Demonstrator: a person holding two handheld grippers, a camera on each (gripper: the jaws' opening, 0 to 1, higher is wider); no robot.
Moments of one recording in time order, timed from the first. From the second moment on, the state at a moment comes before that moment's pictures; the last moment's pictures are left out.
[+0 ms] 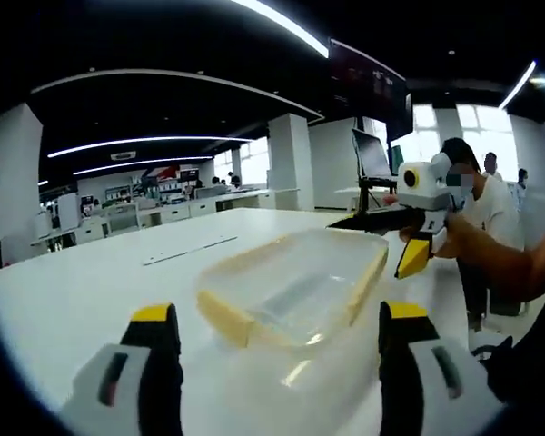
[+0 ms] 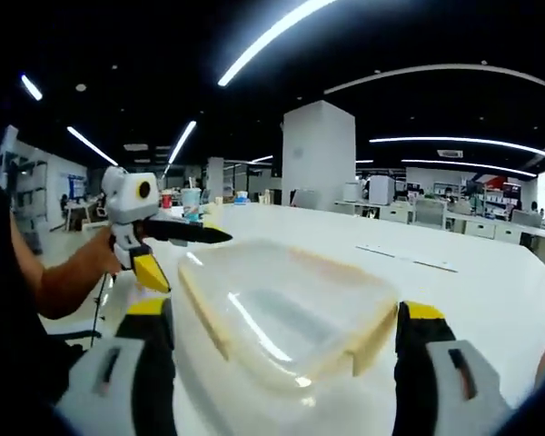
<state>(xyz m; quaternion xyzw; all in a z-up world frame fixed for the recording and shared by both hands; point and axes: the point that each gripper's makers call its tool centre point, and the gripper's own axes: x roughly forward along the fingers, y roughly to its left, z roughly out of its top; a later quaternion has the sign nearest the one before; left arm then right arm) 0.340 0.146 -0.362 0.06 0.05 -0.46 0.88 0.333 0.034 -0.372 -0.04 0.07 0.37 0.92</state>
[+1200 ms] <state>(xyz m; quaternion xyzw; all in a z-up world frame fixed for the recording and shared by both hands) 0.344 0.123 -0.380 0.06 0.05 -0.46 0.88 0.343 0.035 -0.389 -0.06 0.07 0.33 0.94</state>
